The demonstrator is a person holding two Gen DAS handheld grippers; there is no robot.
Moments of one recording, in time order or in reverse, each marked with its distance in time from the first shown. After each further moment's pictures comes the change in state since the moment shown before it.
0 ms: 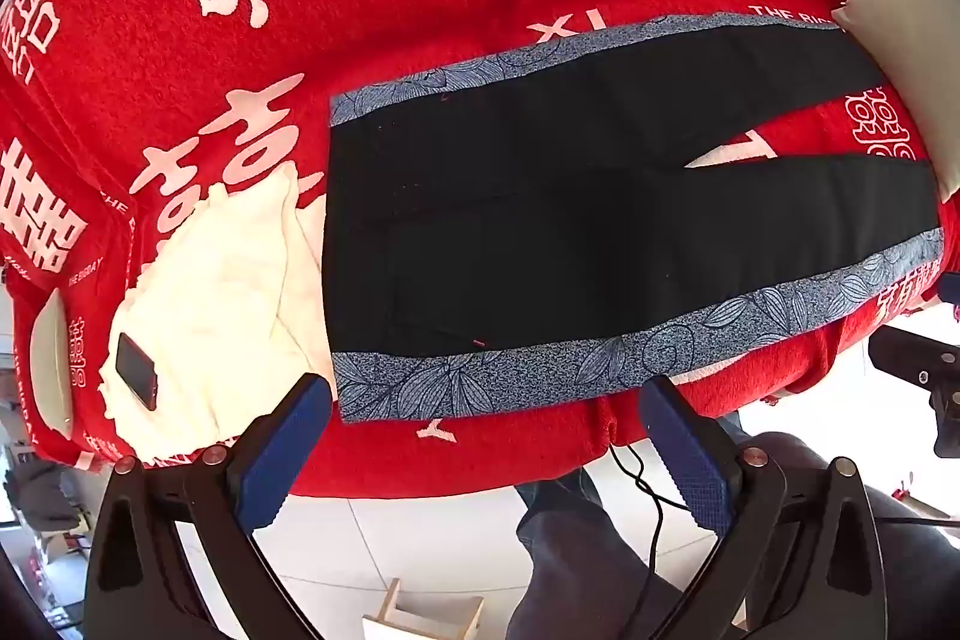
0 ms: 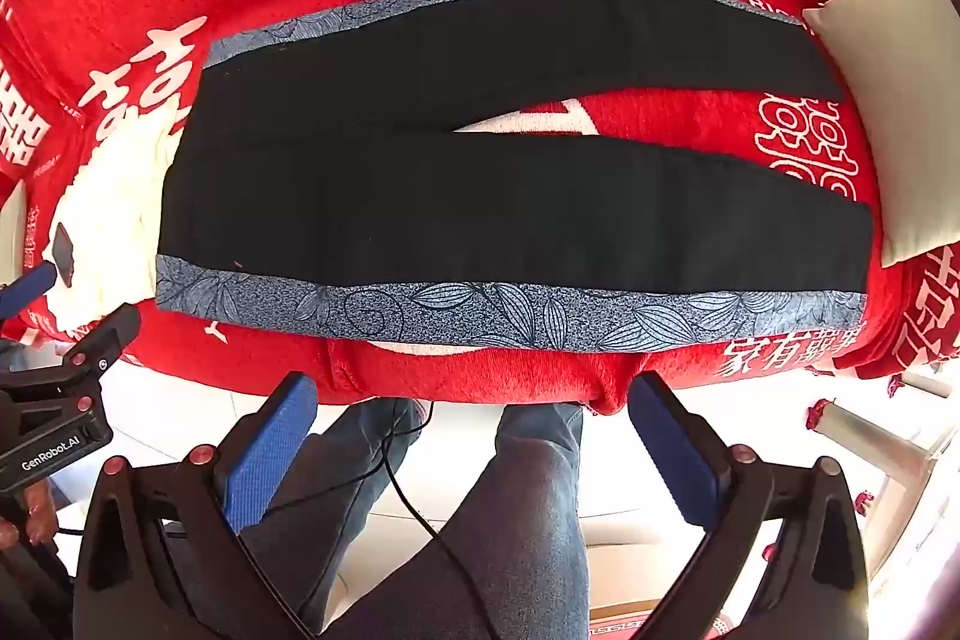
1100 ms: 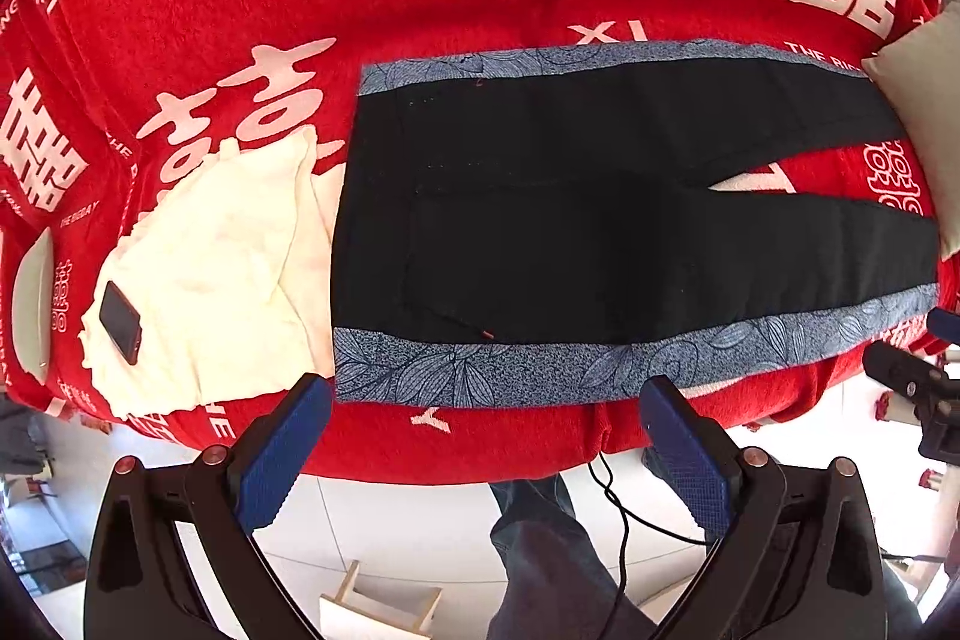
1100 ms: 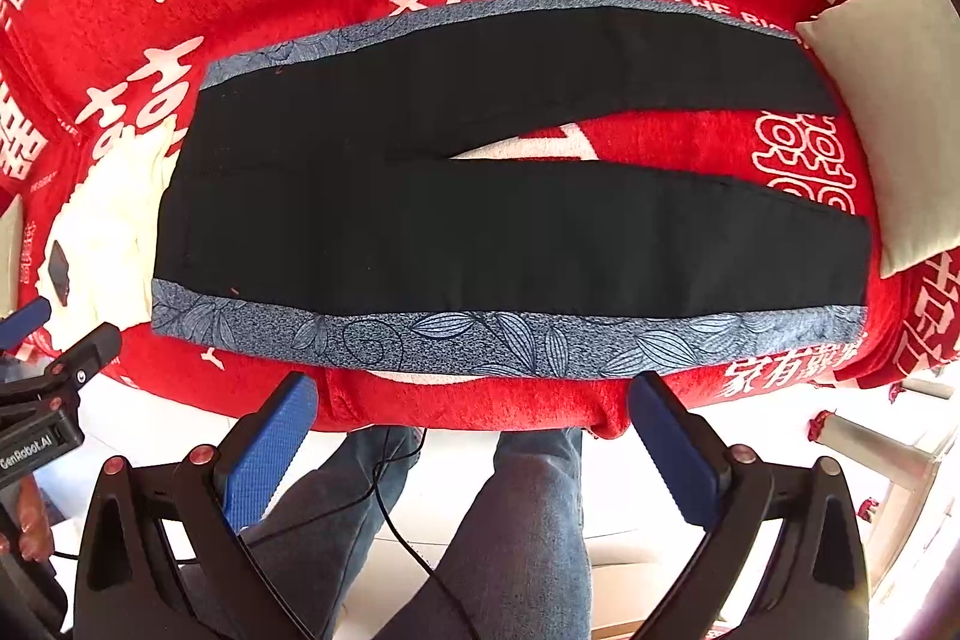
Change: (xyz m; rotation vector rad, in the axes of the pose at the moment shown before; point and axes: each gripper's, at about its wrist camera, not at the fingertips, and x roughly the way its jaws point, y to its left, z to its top) left arm 0.009 0.025 -0.004 -0.139 0.000 -0.036; right arm 0.006 0.002 0.008 0.001 -0.054 -0.002
